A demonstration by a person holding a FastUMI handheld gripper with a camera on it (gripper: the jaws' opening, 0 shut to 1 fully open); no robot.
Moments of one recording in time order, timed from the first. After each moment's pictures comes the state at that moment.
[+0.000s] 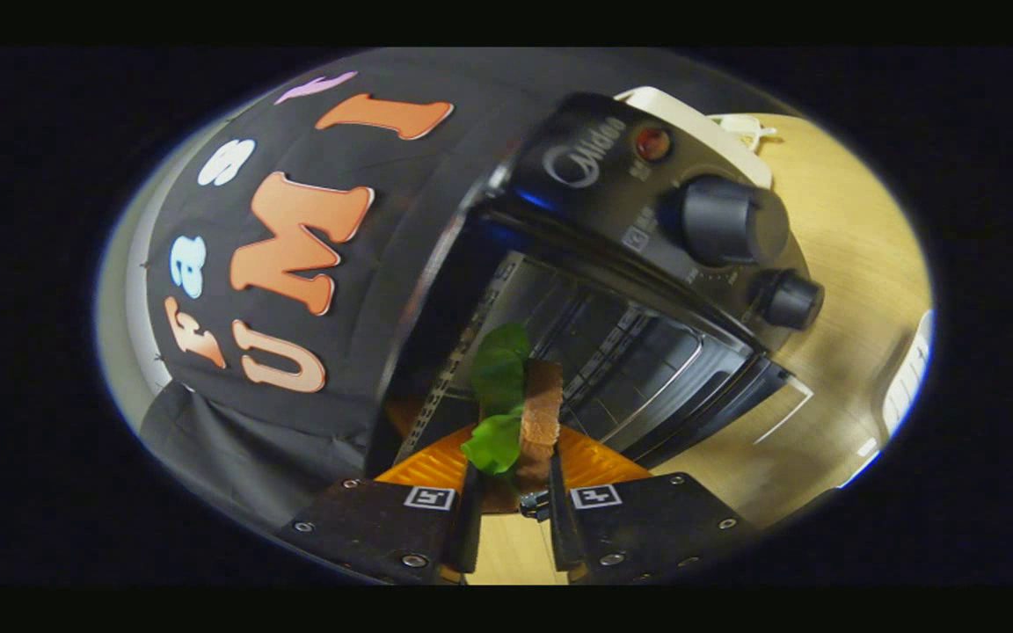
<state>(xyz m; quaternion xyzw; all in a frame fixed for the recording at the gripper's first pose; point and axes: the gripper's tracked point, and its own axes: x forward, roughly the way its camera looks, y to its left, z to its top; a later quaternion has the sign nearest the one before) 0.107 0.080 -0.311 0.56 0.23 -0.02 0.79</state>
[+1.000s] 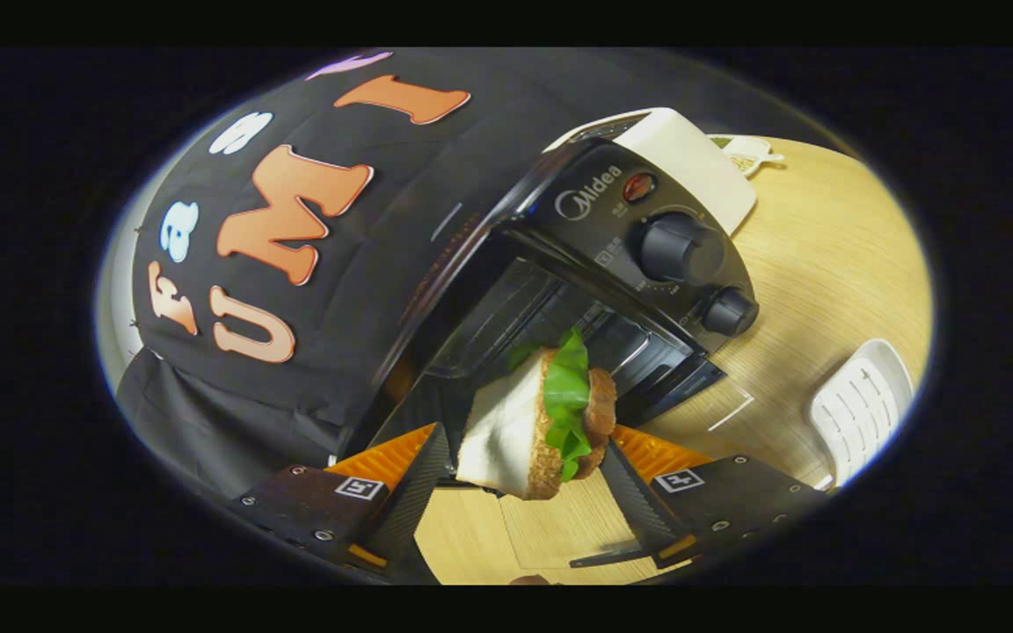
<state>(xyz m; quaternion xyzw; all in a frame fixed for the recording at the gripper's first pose) 0.057 0.067 -0.308 0.48 0.29 -0.03 0.83</state>
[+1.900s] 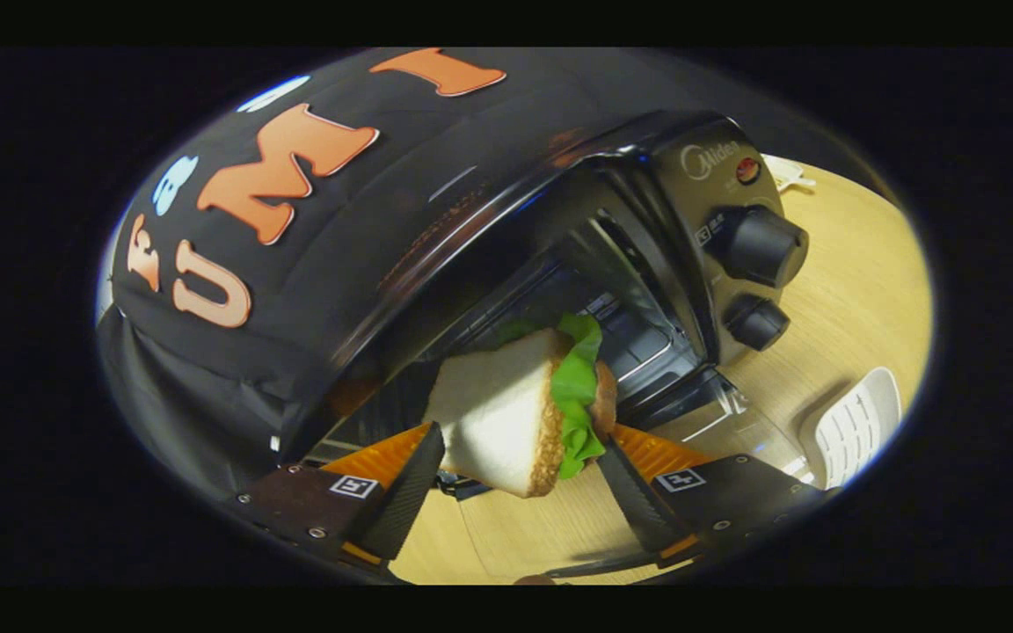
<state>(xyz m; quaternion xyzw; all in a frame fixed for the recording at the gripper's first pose) 0.067 0.080 -0.338 0.37 0.36 -0.06 0.85</state>
